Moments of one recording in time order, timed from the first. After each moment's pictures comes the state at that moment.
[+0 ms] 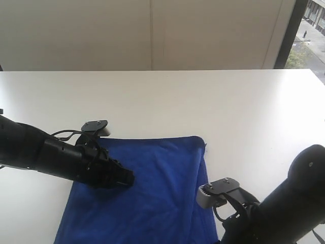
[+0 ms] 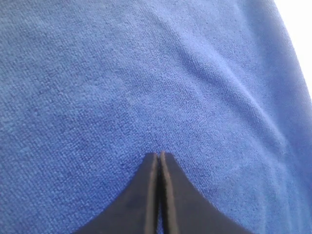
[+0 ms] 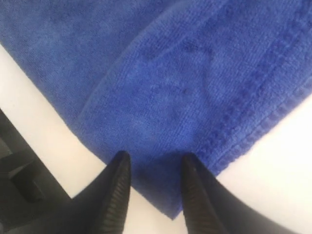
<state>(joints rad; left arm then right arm) -0.43 1.89 -0.79 -1.70 0.56 1.58 0.34 1.57 -0.50 0.92 0.71 -0.88</state>
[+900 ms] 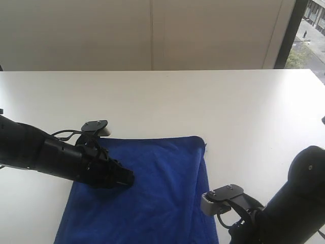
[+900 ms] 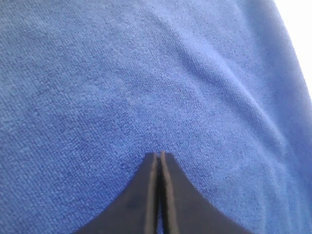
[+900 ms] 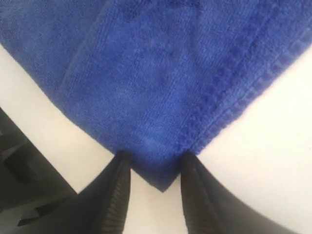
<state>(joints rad) -0.43 1.89 -0.79 -1.70 0.56 1.58 0.34 1.57 -0.50 0.80 0.74 -0.76</state>
